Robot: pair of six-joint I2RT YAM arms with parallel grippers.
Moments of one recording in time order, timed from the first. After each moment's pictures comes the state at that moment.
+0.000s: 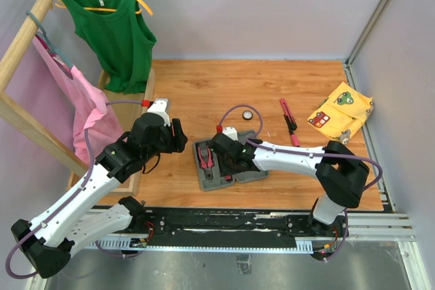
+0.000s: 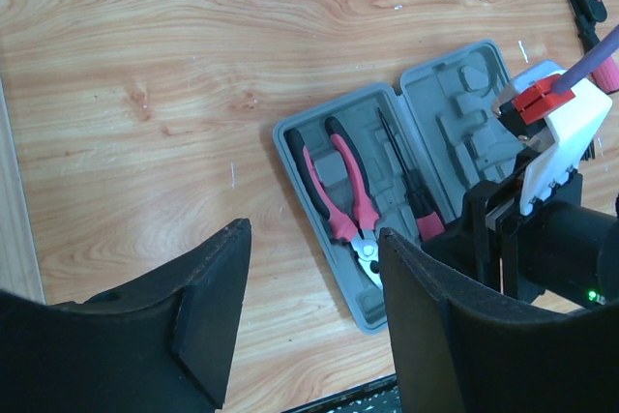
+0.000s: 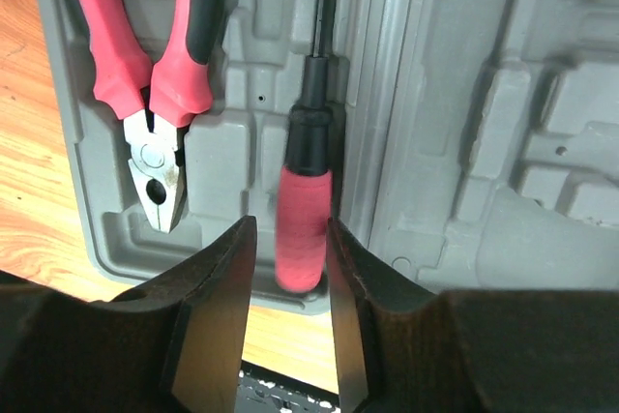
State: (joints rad) left arm -0.66 0.84 0.87 -0.62 -0.25 -0.48; right arm 1.07 1.65 1.03 -0.49 0.22 0.73
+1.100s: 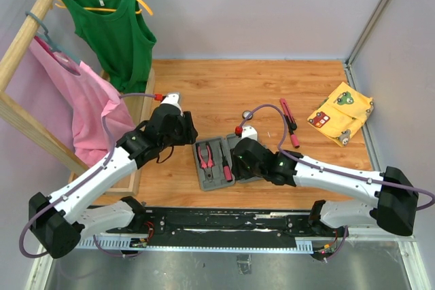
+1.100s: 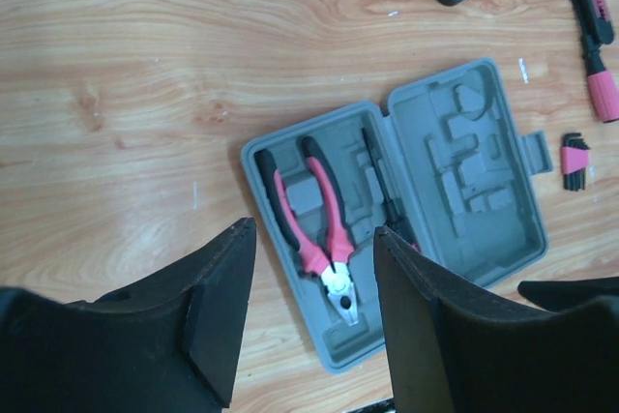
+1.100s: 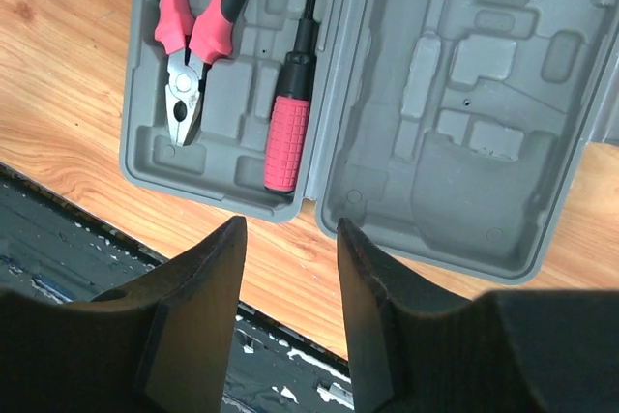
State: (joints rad) left arm -0.66 1.03 0.90 -0.53 -0.25 -0.56; right arm 1.09 1.22 0.81 -0.46 0.27 0.64
